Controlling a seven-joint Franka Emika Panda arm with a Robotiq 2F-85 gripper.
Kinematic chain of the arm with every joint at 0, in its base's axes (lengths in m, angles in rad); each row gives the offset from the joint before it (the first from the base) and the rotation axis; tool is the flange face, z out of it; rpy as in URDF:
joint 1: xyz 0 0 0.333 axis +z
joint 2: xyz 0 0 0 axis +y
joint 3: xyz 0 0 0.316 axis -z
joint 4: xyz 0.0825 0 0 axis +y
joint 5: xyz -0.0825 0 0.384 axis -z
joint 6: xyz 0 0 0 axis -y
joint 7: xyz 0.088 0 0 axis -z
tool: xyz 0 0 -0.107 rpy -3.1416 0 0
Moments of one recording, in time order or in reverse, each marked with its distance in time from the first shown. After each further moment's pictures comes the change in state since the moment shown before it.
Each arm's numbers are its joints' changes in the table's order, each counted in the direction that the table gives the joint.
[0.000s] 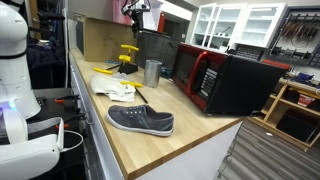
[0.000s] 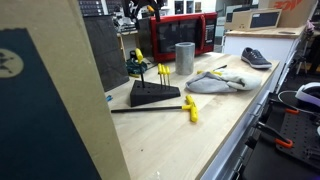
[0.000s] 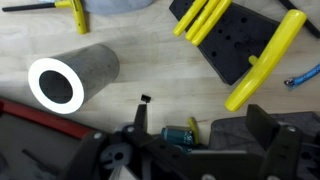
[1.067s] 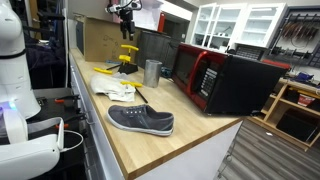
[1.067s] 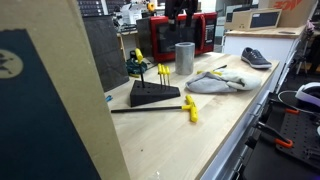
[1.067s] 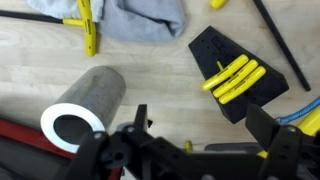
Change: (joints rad) arm -0.148 -0.494 -0.035 0.707 -0.152 0.393 -0.270
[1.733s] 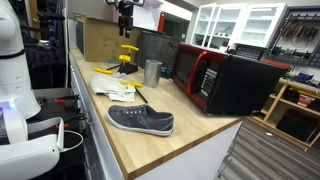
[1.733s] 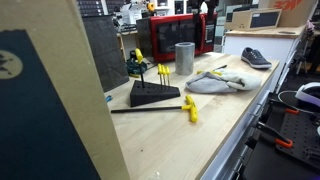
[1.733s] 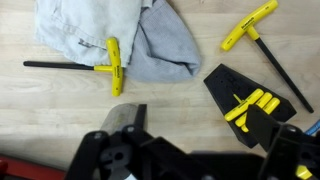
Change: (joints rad) arm -0.097 -0.119 0.032 0.040 -0.116 -0.192 -0.131
